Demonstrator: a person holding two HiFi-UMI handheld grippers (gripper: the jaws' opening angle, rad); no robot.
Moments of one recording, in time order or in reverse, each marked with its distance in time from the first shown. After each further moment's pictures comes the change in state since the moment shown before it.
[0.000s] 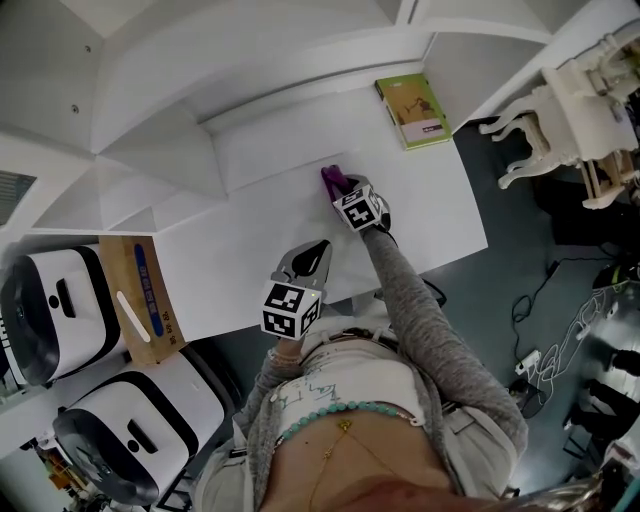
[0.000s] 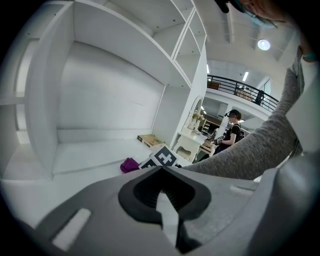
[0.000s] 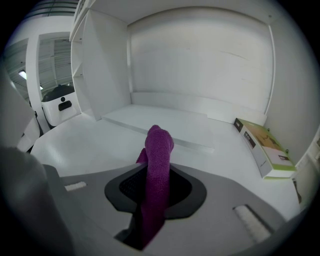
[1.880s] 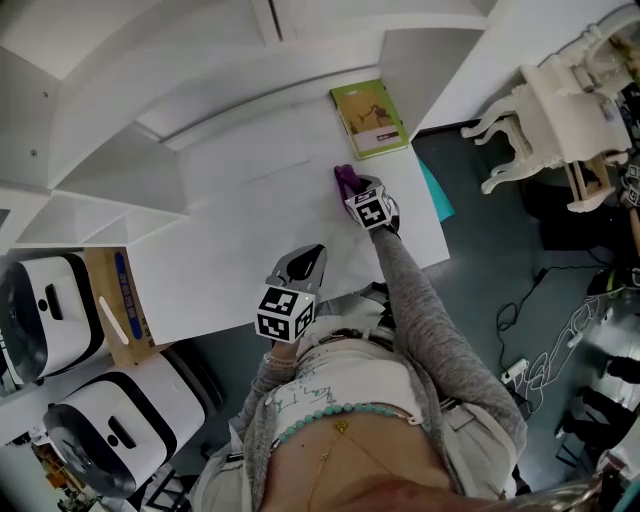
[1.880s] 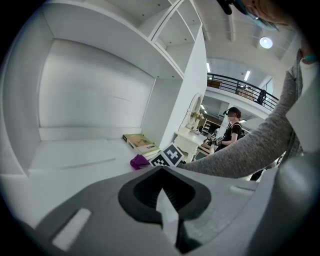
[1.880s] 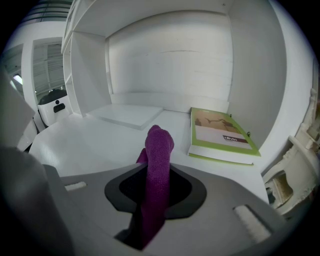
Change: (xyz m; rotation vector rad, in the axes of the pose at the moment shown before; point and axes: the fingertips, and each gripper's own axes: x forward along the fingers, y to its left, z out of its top) left arm 0.089 -0.094 0.020 -0.010 0.013 0.006; right arm -0.061 -0.153 -0.068 0.053 -0.003 -0.051
